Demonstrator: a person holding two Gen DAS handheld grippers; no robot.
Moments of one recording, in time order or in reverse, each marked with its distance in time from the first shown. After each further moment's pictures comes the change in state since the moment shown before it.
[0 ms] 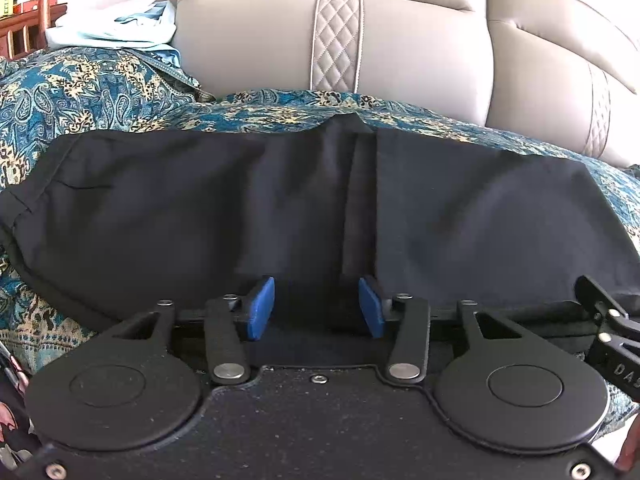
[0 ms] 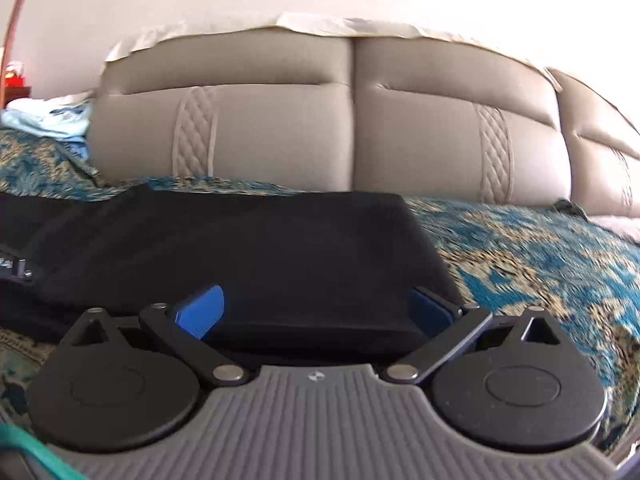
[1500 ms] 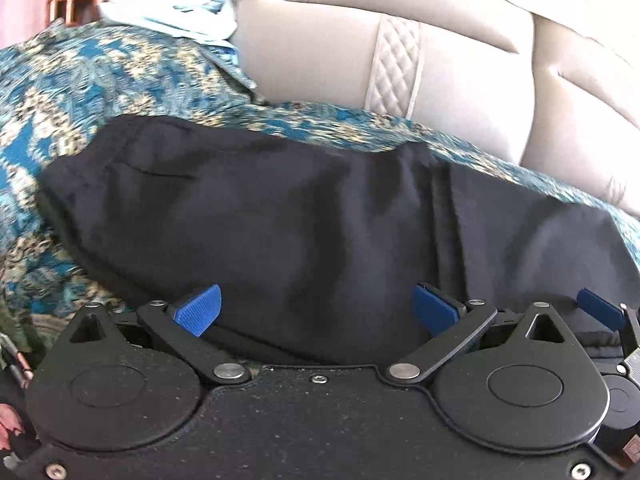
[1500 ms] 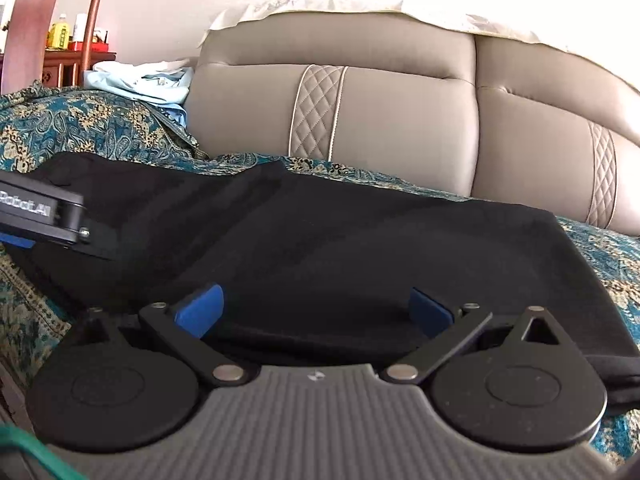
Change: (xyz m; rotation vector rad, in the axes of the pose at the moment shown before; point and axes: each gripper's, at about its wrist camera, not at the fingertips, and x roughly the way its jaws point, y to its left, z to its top) left arm -0.014 0.068 -0.003 -0.153 -0.046 0.033; right arm 0.021 0.081 0.007 -0.106 0.048 0.237
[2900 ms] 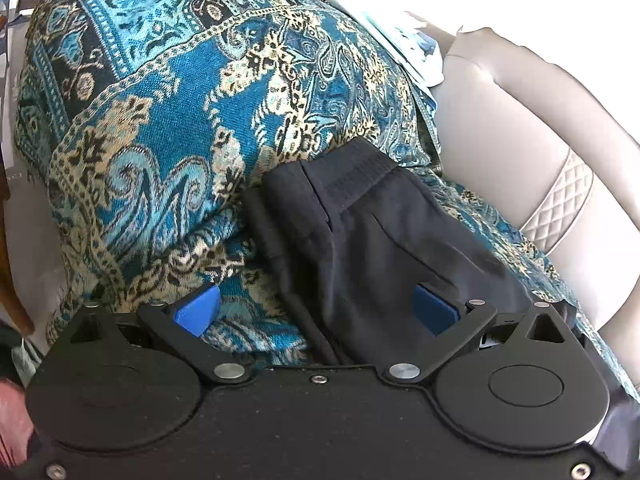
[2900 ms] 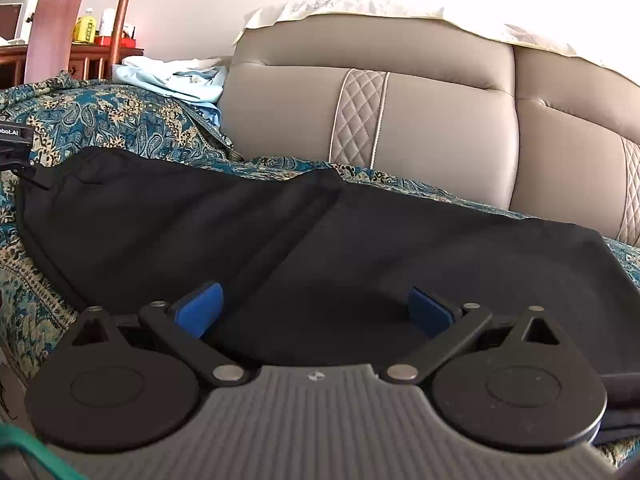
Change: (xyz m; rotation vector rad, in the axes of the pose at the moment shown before) left arm 0.010 0.171 0.021 -0.492 -0.082 0.165; right arm 0.014 0.032 0.005 -0.048 -0.018 0.066
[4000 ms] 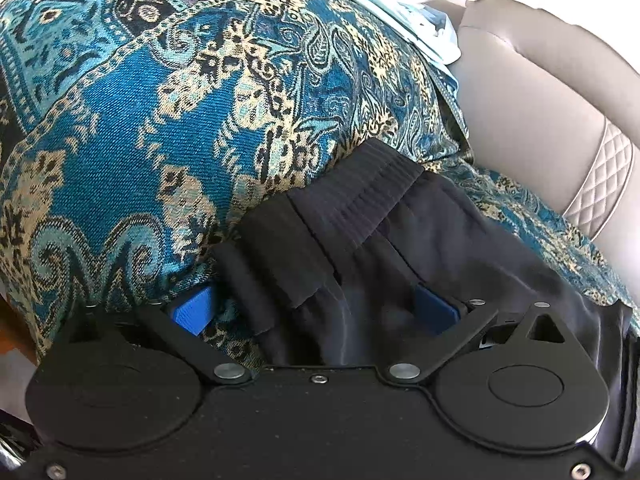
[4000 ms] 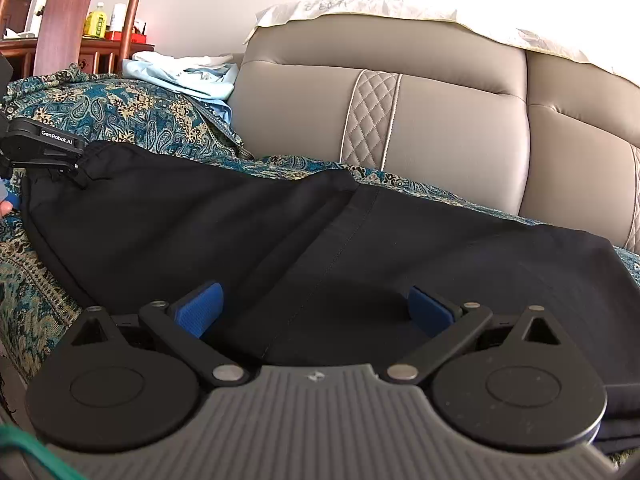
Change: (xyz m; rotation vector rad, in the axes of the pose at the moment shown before) left arm 0.077 -0.030 0.032 0.099 0.026 0.102; right arm 0.004 0.003 0.000 -0.029 -0.003 0.024
